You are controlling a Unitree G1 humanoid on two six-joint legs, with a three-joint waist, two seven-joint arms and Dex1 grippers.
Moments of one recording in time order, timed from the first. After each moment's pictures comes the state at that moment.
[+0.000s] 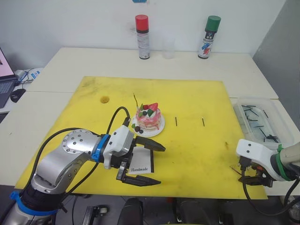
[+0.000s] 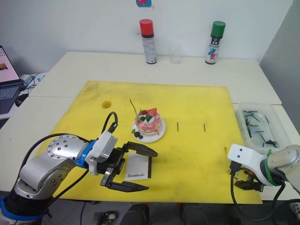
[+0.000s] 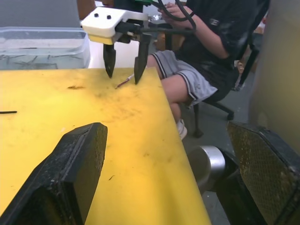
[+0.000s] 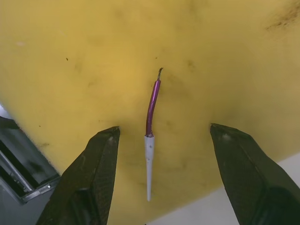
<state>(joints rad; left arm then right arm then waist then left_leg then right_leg) -0.27 0.78 -0.10 -0.52 -0.67 0.48 -1.28 -0.06 -1.39 0.06 -0.74 0.44 1.23 0.92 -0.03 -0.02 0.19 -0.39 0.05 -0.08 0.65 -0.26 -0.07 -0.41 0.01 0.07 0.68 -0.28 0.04</state>
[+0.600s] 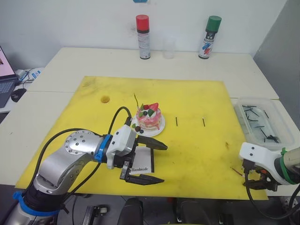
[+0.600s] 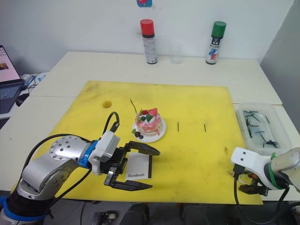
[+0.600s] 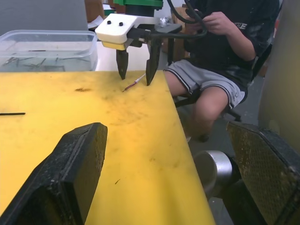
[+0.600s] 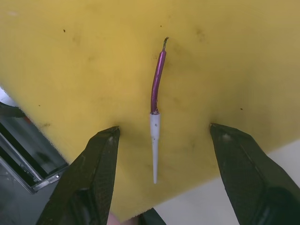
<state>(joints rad) -0.27 0.76 -0.12 -0.53 -0.68 0.48 -1.23 0.01 -1.42 0.01 -0.74 0.46 1.25 0.91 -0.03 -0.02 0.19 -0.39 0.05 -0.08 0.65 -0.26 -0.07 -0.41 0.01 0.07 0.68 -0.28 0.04</state>
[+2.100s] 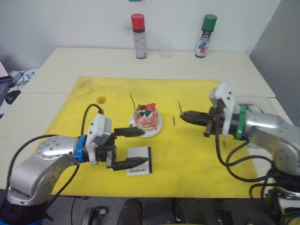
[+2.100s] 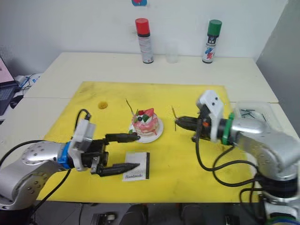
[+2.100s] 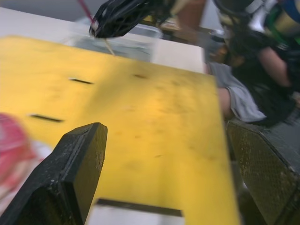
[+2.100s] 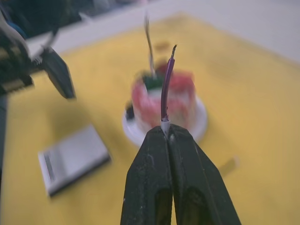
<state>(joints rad) -0.09 0.81 0.22 -0.54 -0.80 0.61 -1.03 -0.53 -0.47 -0.06 -0.58 0.64 0.99 0.61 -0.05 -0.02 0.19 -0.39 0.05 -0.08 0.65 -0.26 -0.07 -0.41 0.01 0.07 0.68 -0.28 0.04</state>
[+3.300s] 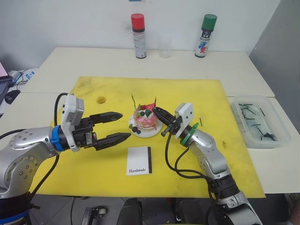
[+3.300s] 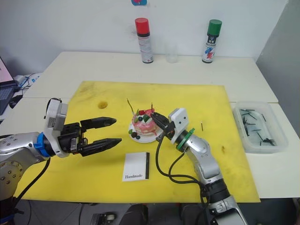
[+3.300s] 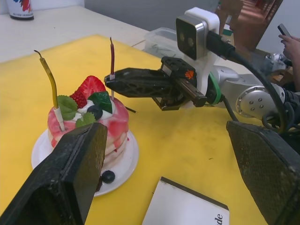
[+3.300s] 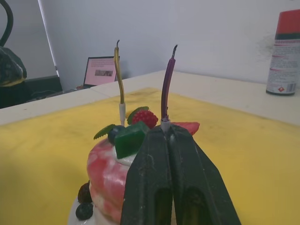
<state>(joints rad) -0.15 0.87 0.34 -0.42 -0.89 0.73 -1.00 -0.36 -0.04 0.22 0.03 0.21 0.05 0.54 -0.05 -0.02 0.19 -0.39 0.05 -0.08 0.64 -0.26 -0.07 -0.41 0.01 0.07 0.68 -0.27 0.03</state>
